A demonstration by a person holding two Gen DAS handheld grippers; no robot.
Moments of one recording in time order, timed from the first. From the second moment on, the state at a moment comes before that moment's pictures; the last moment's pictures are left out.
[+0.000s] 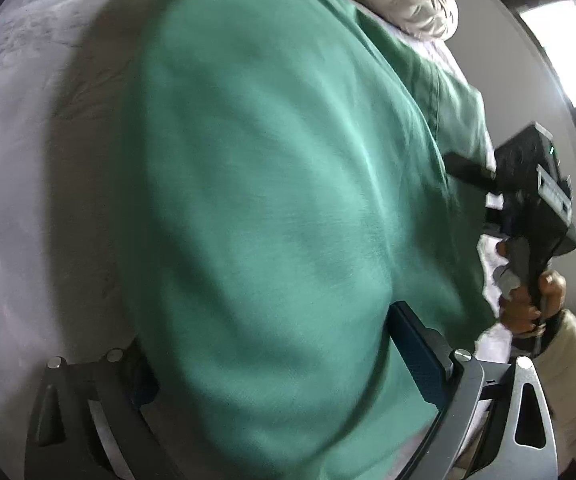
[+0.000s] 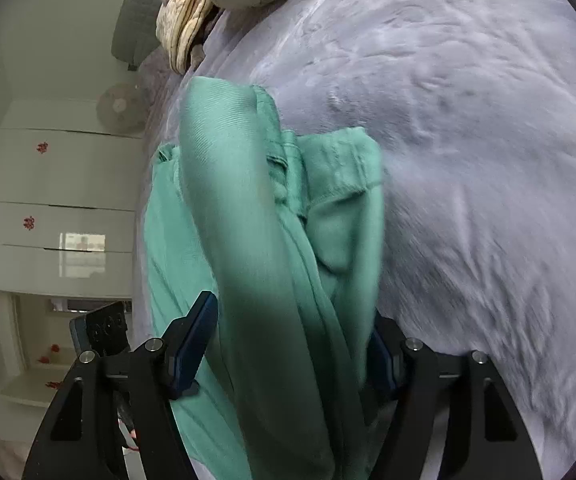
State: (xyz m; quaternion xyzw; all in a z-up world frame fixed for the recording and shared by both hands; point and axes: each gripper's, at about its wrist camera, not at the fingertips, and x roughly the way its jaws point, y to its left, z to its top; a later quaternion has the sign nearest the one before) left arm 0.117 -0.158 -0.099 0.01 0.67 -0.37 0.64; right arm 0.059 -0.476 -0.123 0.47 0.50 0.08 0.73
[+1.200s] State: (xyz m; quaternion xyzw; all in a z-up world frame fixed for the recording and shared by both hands) left arm 0.049 0.147 -0.063 0.05 0.68 -0.35 0.64; right arm 0.009 -0.205 -0.125 0.63 0.43 0.08 0.64
